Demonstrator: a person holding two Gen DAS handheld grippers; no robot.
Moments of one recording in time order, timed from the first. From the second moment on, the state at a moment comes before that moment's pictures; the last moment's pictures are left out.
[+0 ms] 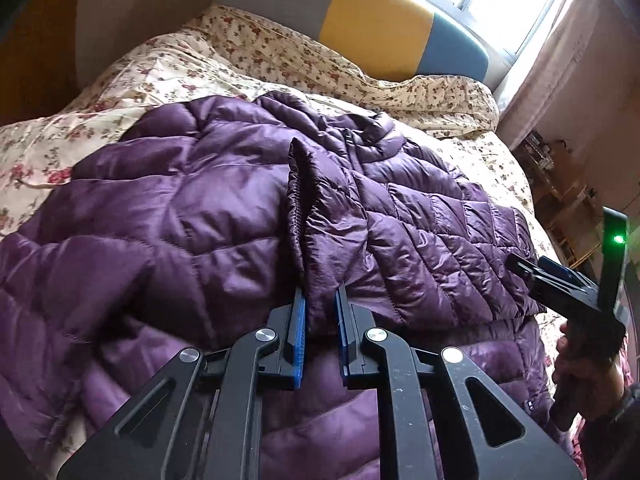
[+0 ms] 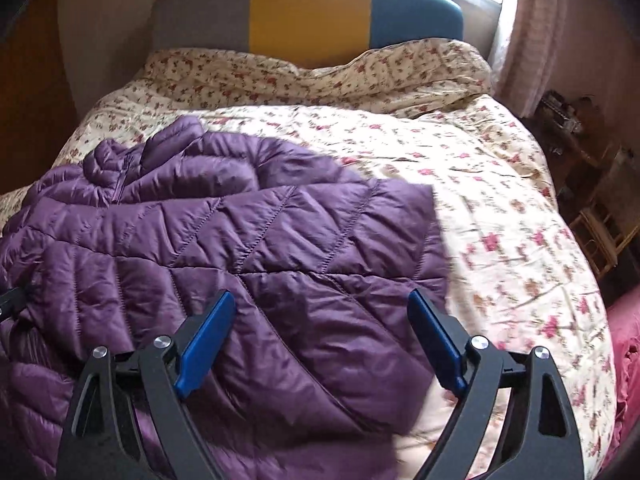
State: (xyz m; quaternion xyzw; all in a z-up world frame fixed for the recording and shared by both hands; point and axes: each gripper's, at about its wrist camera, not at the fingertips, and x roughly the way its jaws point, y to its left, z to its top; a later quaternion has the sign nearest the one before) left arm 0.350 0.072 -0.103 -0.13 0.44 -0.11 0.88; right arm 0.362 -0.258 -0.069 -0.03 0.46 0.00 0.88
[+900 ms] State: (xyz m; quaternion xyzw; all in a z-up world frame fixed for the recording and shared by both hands) left arm 0.349 0.038 -0.076 -0.12 0.39 -0.08 0.91; right arm 0.375 -0.219 -0.121 -0.05 0.47 -0.01 0.88
